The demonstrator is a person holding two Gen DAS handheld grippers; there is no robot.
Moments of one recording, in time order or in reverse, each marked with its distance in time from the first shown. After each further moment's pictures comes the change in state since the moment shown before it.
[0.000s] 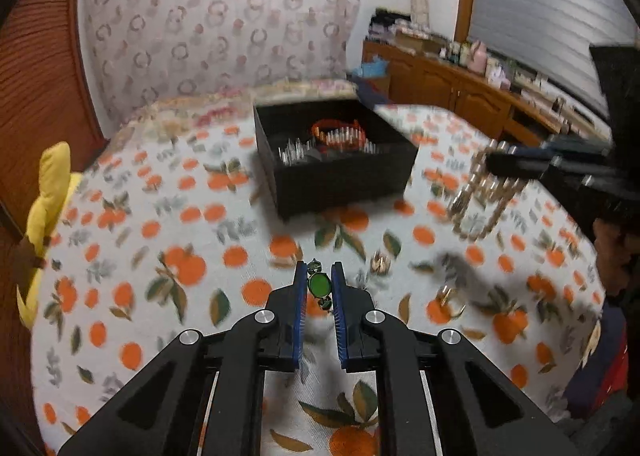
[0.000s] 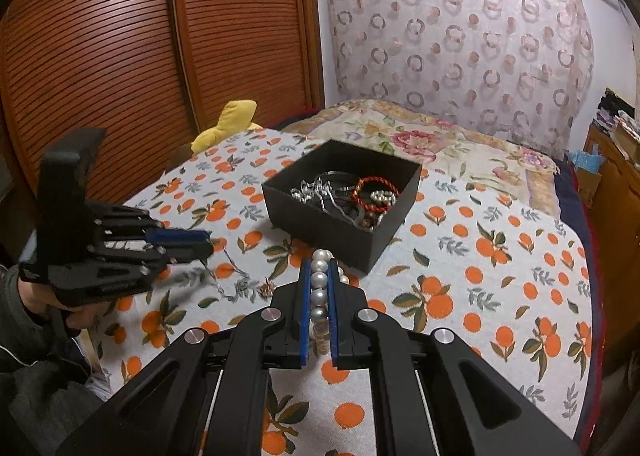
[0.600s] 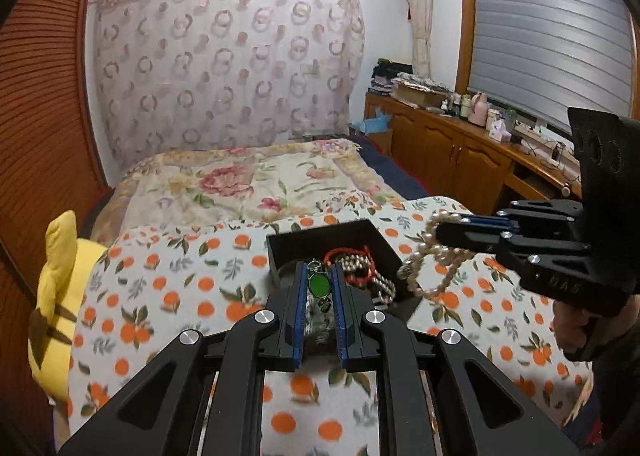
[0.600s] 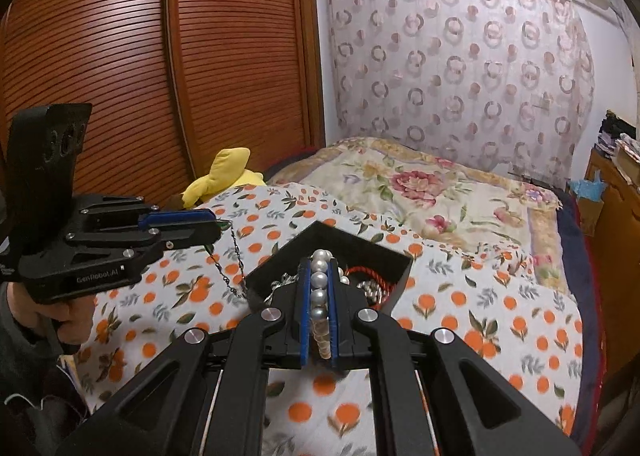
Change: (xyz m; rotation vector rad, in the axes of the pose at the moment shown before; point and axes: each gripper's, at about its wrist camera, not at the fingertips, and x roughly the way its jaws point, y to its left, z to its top) left arm -0.005 0.012 0.097 -0.007 -0.157 0.007; right arm 0.024 -0.025 0.074 -0.008 -0.108 0.011
